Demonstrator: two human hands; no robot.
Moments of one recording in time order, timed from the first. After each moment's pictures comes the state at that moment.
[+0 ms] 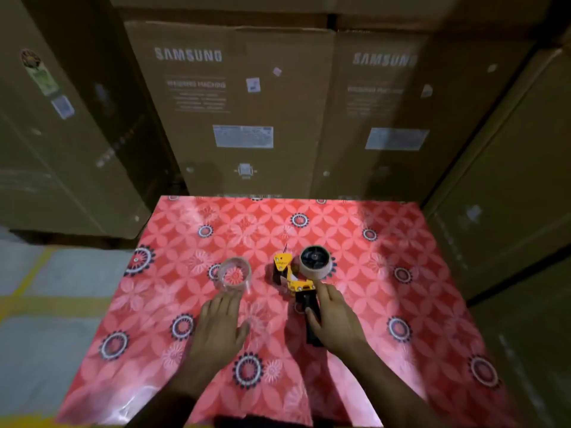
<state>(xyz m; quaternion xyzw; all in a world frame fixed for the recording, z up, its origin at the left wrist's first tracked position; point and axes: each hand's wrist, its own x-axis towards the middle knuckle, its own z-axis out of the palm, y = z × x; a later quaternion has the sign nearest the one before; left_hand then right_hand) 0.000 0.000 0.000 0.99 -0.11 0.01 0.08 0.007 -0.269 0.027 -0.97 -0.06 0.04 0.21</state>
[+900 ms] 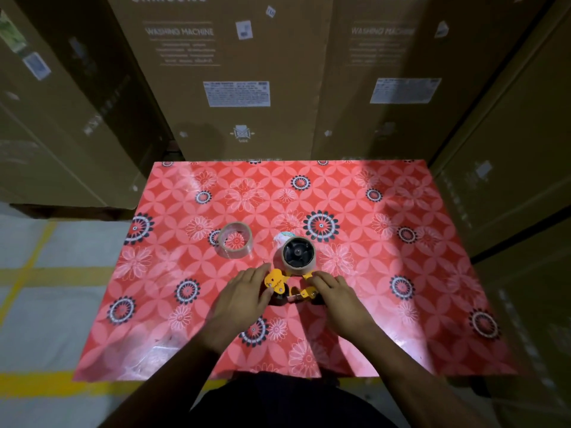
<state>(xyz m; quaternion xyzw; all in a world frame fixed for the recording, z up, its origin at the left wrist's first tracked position) -0.002 -0.029 -0.006 0.97 -0.15 -0.09 0.20 -0.028 -0.278 -0.006 -0.97 -0.13 0.11 0.18</state>
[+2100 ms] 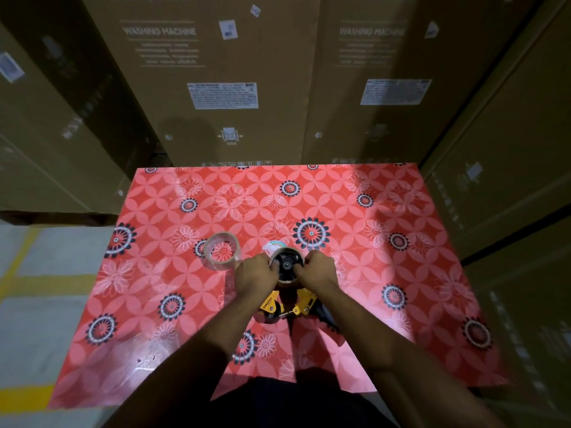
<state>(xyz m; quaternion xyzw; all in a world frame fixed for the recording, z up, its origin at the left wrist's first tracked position) 0.069 -0.106 0.009 0.96 0.08 -0.13 0.23 0.071 -0.249 0.004 -0.90 0.20 0.16 0.34</state>
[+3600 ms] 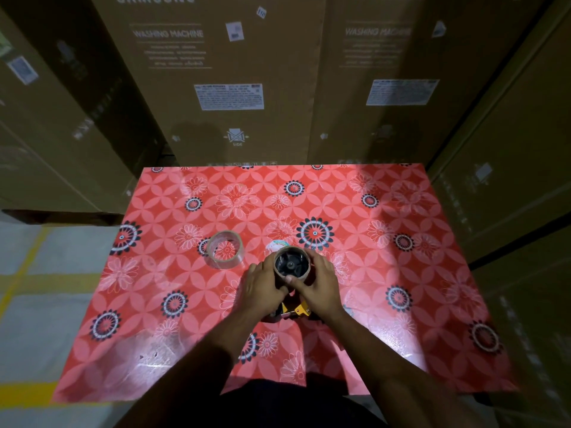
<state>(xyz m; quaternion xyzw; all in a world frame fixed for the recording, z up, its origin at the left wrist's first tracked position) 0.048 -0.098 -0.031 0.95 0.01 -0.14 0.28 0.030 -0.255 -0.036 -0.87 0.04 -0.01 0.48</state>
